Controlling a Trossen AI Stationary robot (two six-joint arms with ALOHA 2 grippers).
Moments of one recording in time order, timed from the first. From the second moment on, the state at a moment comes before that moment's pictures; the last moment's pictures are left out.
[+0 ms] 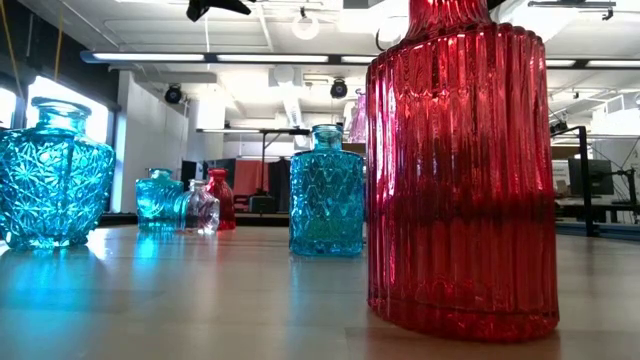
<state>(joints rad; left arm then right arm) 0.57 1.22 1.57 -0.85 0.14 -0.26 -0.86 1.57 1.59 -0.97 -0.10 0.50</state>
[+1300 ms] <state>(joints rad) 0.57 1.22 1.57 -0.85 0.14 -0.26 -0.86 1.51 1.59 -0.90 -0.05 0.44</state>
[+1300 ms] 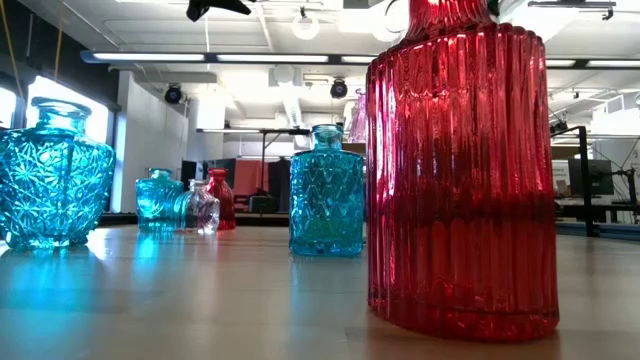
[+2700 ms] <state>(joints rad) 0.57 1.23 1.57 -0.67 0.14 -0.26 -0.36 1.44 1.59 -0.90 -0.07 0.47</state>
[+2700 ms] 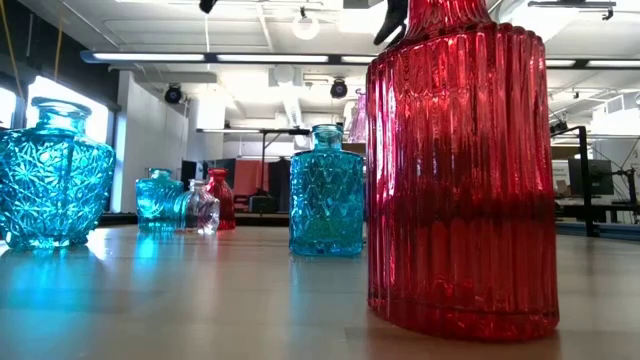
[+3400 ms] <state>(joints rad) 0.53 1.34 1.57 -0.79 0.21 -0.41 -0.14 1.44 1.59 -0.90 0.04 0.58</state>
